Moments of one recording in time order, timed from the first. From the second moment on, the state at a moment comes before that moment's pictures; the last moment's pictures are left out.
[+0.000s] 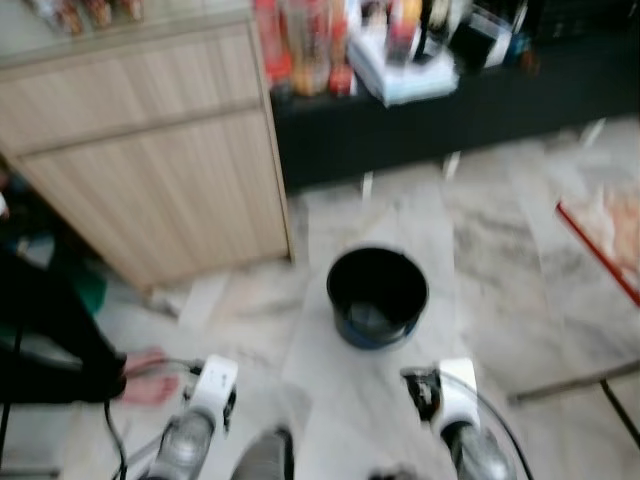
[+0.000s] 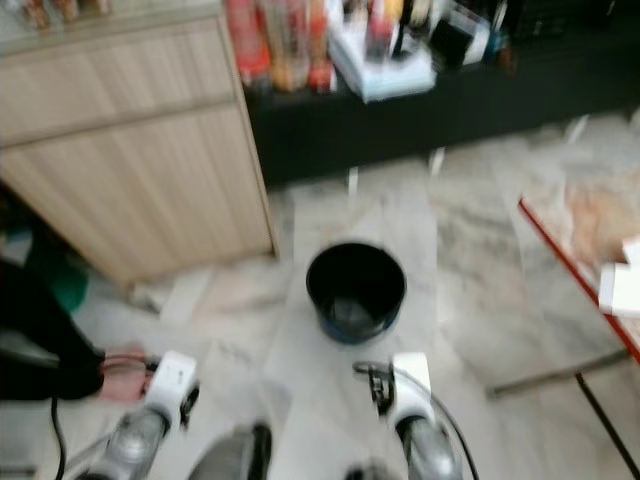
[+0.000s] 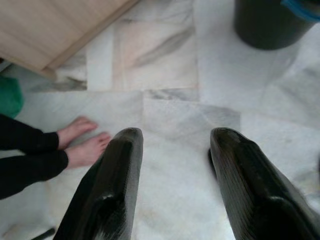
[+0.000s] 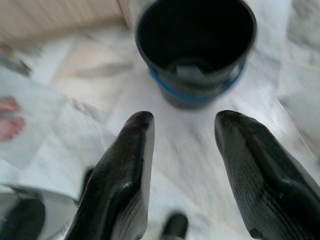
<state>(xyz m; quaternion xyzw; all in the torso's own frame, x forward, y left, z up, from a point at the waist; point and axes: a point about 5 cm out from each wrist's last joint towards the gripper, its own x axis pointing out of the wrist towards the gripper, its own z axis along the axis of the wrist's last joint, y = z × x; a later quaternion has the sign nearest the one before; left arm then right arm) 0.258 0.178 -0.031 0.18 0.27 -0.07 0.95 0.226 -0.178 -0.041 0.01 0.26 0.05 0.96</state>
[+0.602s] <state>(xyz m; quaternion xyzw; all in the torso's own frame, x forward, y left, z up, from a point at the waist) 0.265 0.183 -0.028 0.18 0.29 -0.06 0.94 0.224 -0.198 -0.051 0.05 0.30 -0.03 0.95</state>
